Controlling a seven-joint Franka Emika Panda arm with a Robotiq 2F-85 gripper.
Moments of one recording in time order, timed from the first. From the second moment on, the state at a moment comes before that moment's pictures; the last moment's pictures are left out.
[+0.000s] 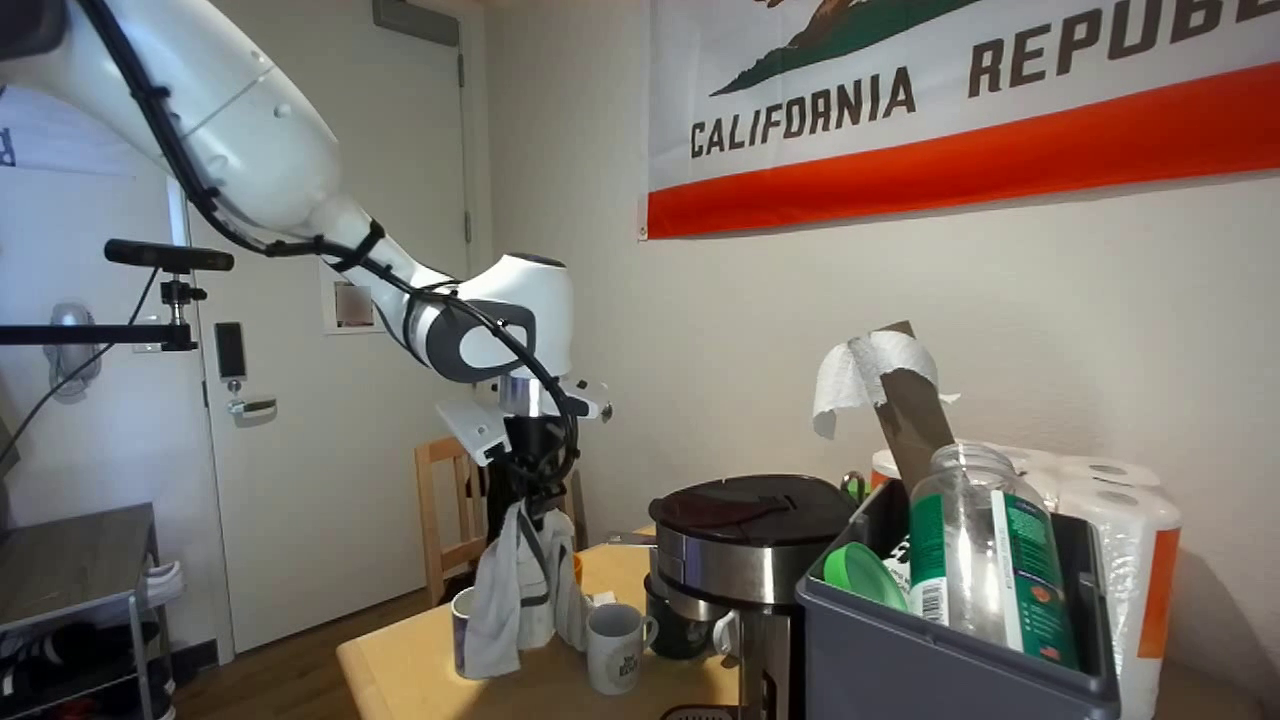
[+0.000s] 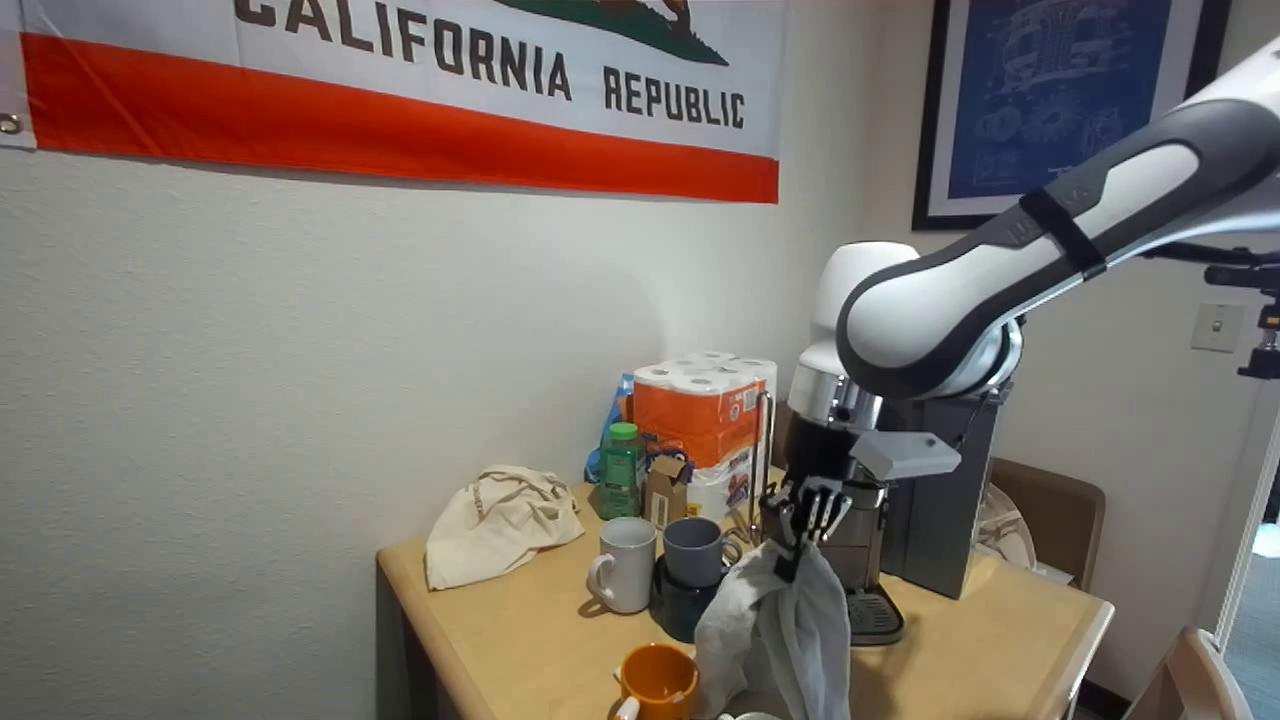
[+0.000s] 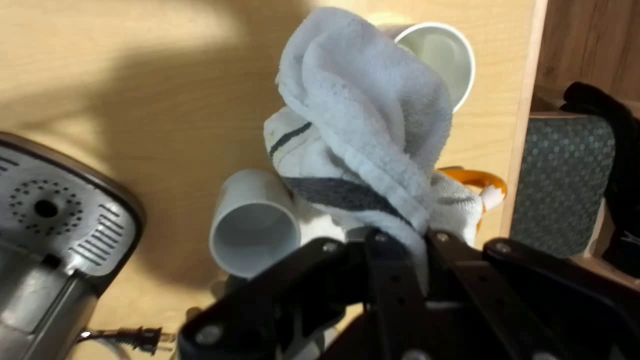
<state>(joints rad) 0.09 0.11 0.10 -2.19 0.24 2.40 0.04</state>
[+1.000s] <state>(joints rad) 0.03 0.20 0.00 -2.32 0.10 2.48 0.09</state>
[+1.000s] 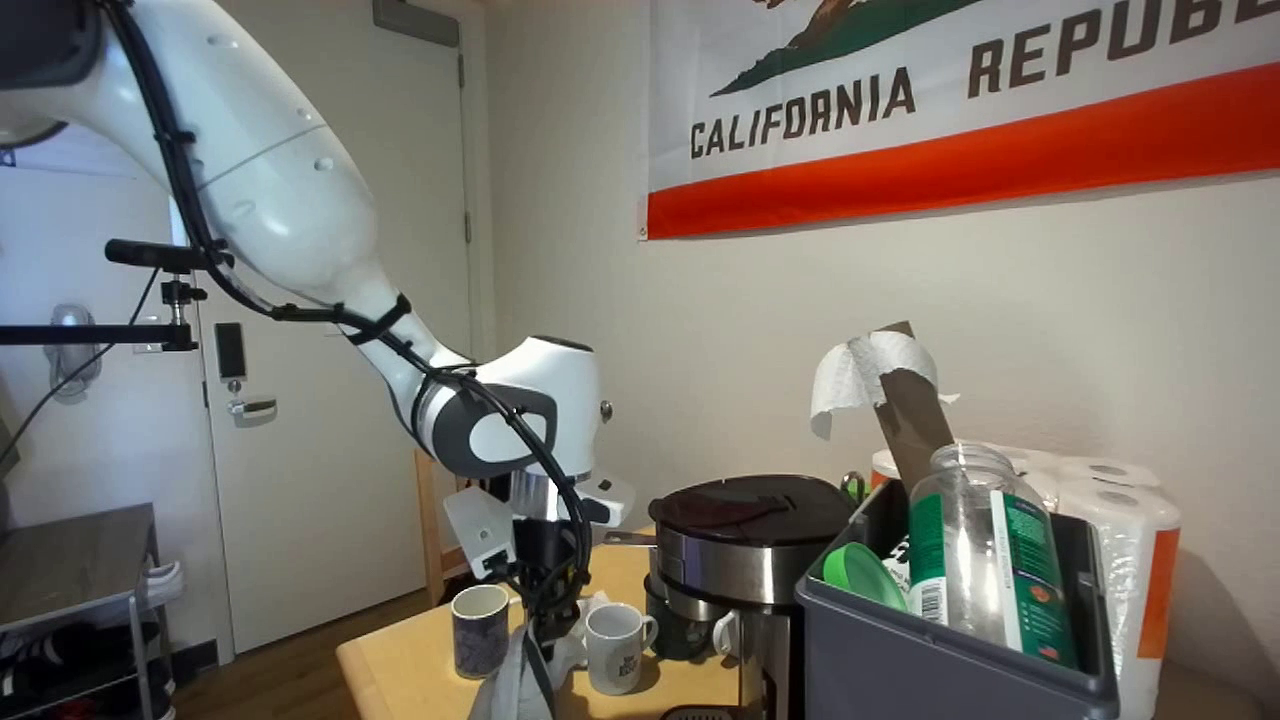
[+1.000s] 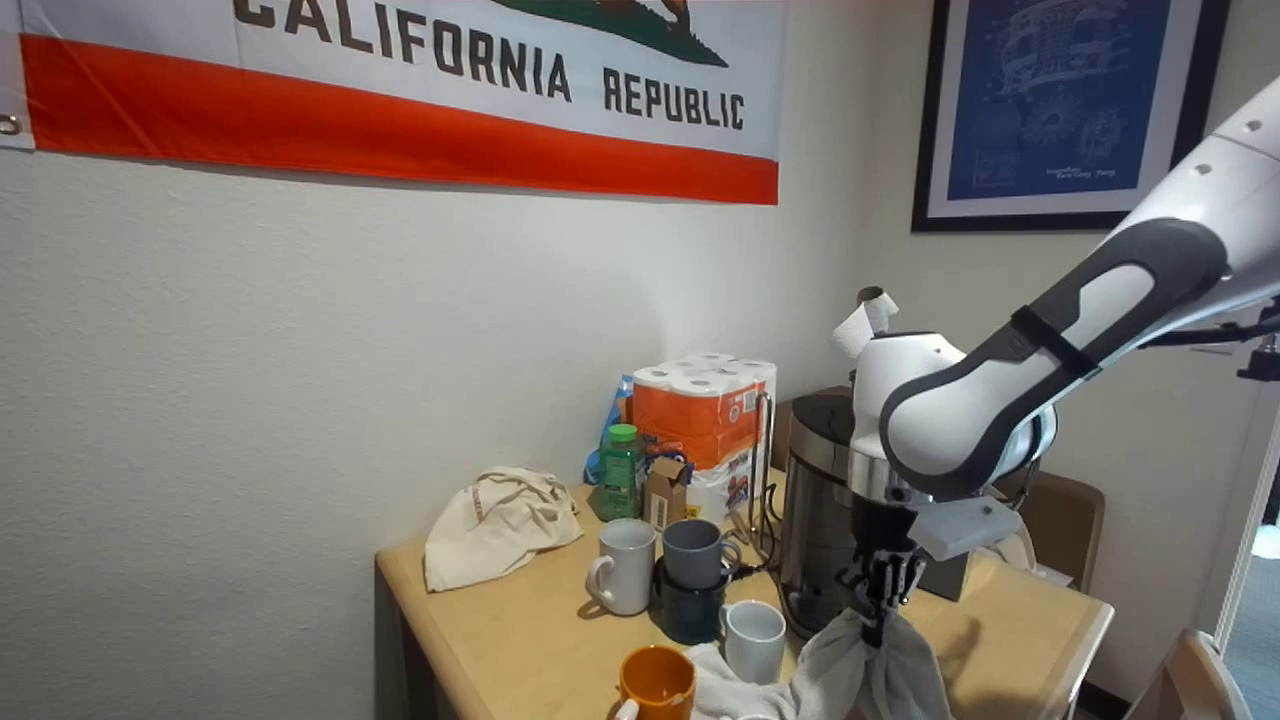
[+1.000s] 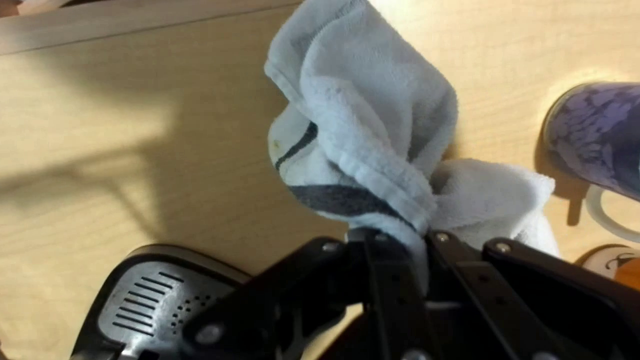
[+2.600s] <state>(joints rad) 0.07 0.08 -0.02 -2.25 0.01 2.27 0.20</state>
